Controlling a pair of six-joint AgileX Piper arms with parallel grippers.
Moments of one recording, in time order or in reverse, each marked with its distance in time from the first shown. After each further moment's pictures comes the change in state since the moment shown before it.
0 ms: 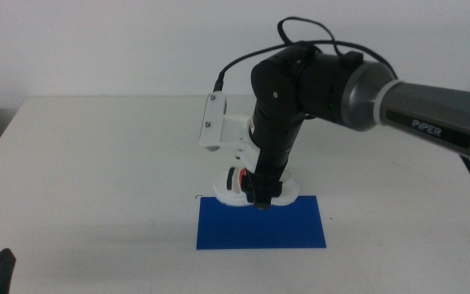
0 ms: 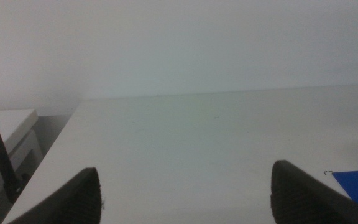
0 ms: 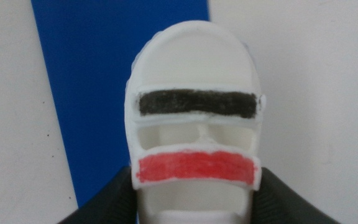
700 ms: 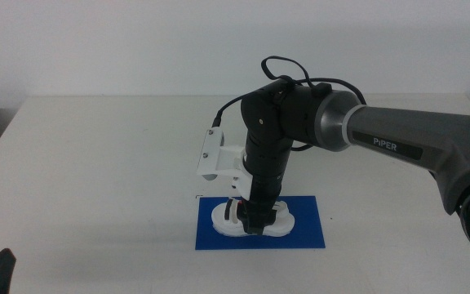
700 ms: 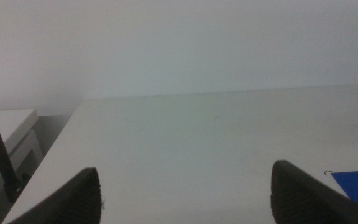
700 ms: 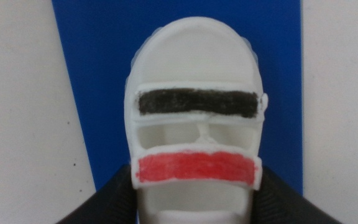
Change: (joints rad) left arm 0.000 0.000 0.000 0.000 0.000 0.000; right arm 0.000 0.115 -0.001 0.082 0.019 -0.014
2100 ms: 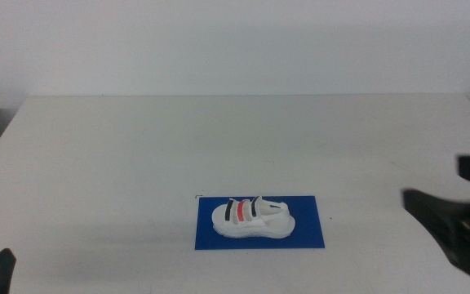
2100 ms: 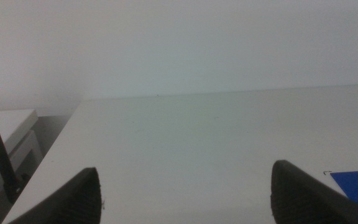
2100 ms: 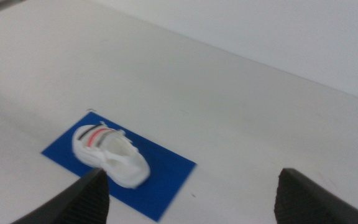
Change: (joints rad) left arm 0.000 0.000 0.000 0.000 0.000 0.000; right arm -0.229 -1.426 1.194 0.125 -0.765 0.544
